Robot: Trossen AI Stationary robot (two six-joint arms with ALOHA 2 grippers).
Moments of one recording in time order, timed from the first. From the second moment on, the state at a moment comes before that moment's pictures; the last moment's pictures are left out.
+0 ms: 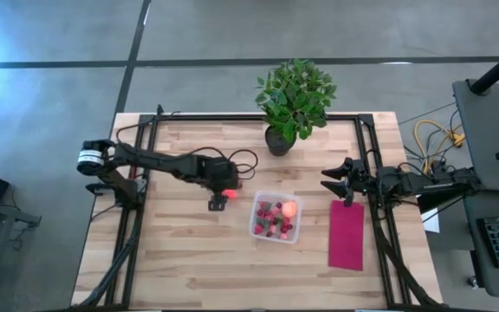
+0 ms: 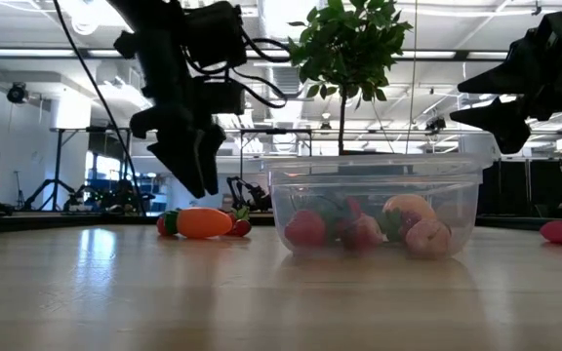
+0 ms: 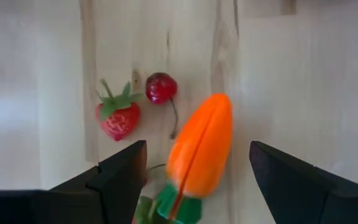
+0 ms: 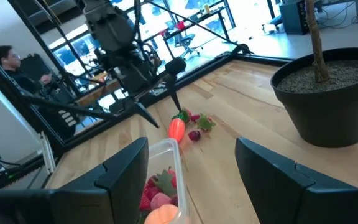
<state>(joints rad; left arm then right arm) 0.06 1.58 1.01 -0.56 -0.08 0.13 0.09 0.09 0.03 0.00 0.29 0.47</state>
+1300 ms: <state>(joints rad) 0.10 1.65 1.08 -0.58 -0.01 0.12 0.09 0.09 0.03 0.00 0.29 0.47</state>
